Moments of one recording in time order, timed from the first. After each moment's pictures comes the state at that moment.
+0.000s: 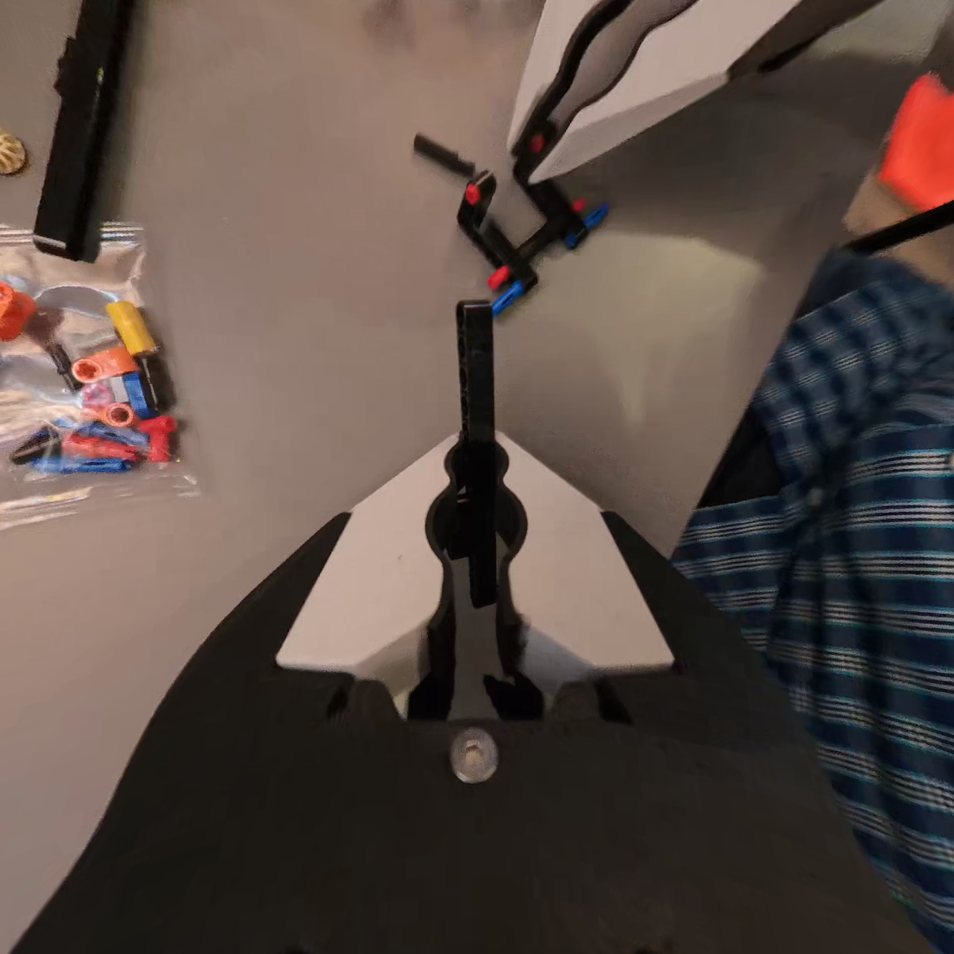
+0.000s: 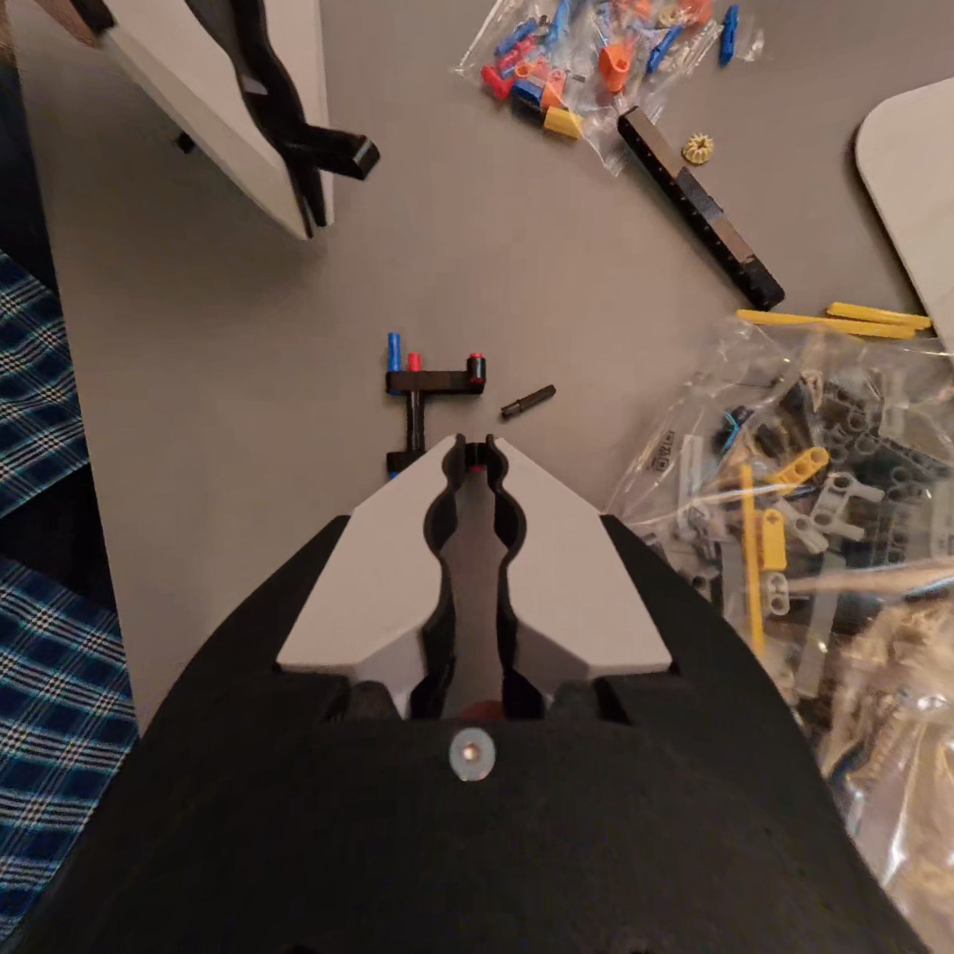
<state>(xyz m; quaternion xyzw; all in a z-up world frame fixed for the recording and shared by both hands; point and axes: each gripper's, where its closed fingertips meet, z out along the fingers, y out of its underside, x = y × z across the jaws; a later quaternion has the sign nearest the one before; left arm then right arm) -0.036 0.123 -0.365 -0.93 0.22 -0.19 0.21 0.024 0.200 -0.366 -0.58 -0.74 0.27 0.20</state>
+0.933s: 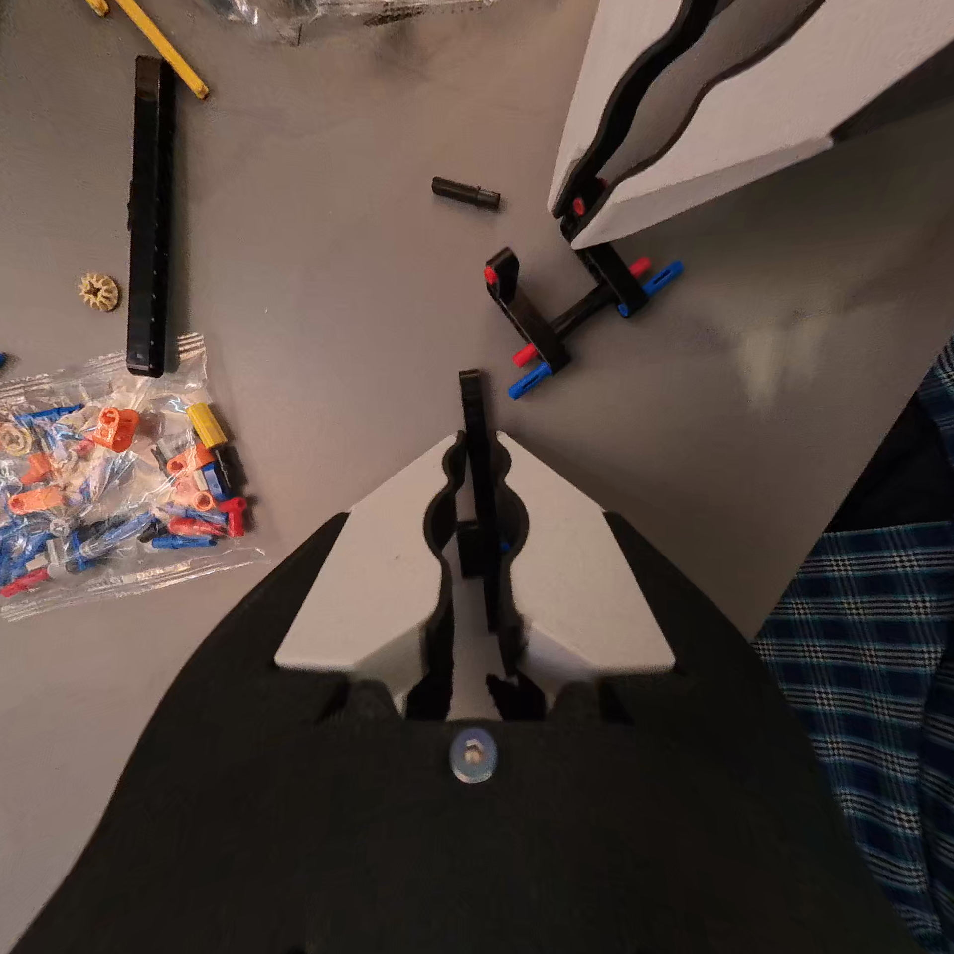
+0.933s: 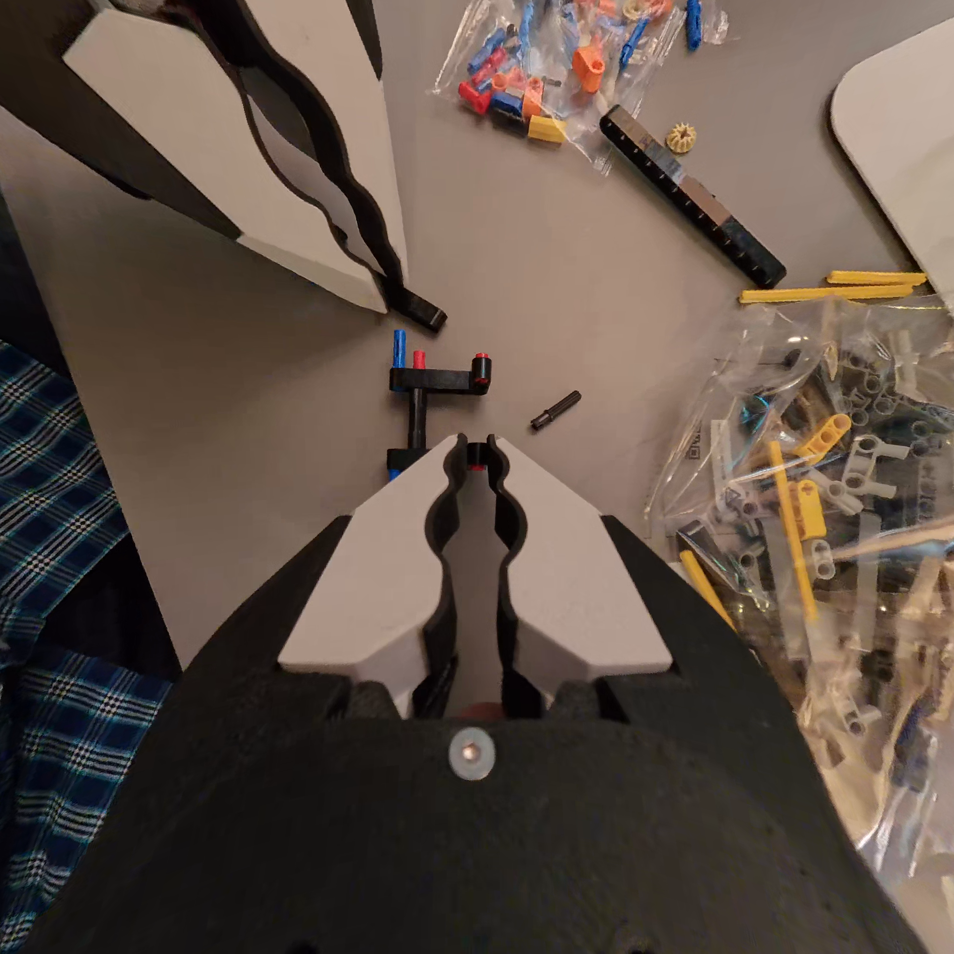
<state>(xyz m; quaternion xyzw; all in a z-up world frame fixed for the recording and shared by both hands) -0.036 0.149 -0.377 -0.93 0.29 -0.06 0.21 0.020 0.185 -0.362 -0.64 -0.69 0.24 0.22</state>
